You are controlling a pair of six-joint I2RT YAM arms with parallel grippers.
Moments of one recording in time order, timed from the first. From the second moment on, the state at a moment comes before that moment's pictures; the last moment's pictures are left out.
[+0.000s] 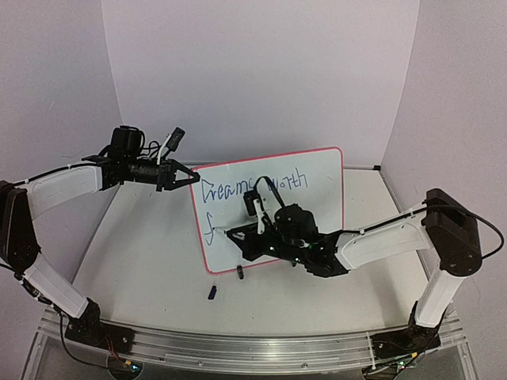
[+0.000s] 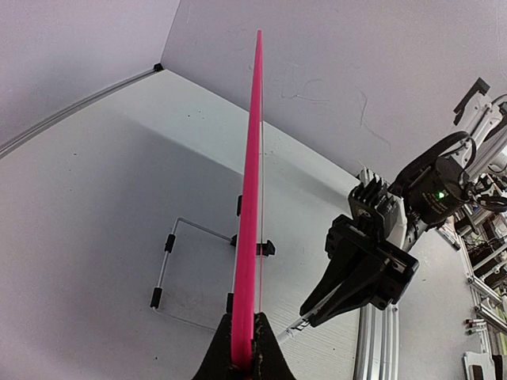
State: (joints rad) left arm -0.34 1.49 1.14 -0.18 1.00 0.06; right arm 1.08 1.79 0.96 0.55 0.06 0.44
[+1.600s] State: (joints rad) left arm -0.35 1.49 1.15 -0.18 1.00 0.07; right arm 1.05 1.74 0.96 0.49 0.02 0.41
